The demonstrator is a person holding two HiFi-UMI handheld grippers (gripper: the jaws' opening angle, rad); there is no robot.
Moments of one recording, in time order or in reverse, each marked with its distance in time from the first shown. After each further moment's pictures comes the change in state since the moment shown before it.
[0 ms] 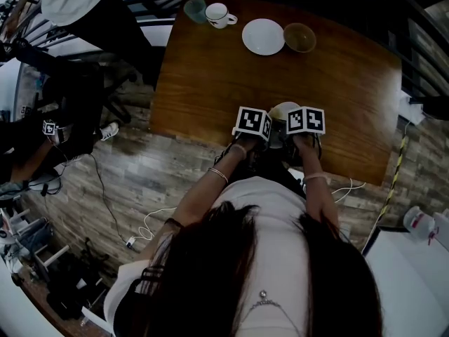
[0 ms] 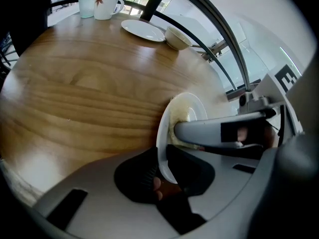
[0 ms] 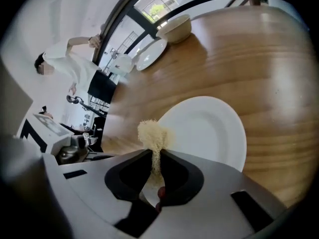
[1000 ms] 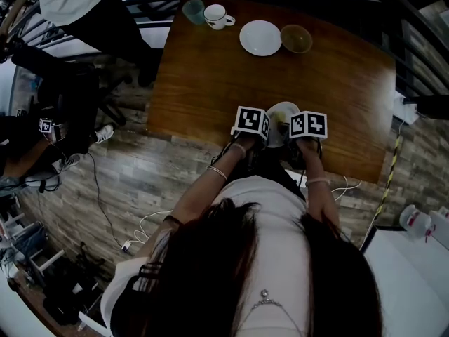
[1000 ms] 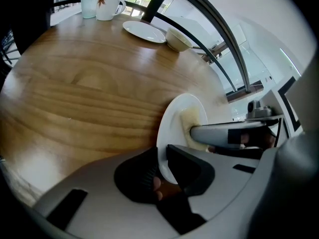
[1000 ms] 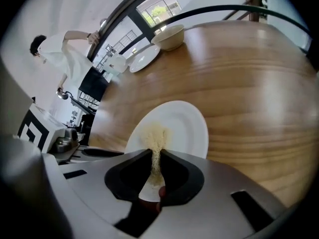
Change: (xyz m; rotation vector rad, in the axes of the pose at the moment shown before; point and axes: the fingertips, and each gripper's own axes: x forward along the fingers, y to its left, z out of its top) left arm 0.007 0.003 0.005 -0.014 -0.007 0.000; right arm -0.016 -0.033 -0.005 -0.029 -0.005 -0.142
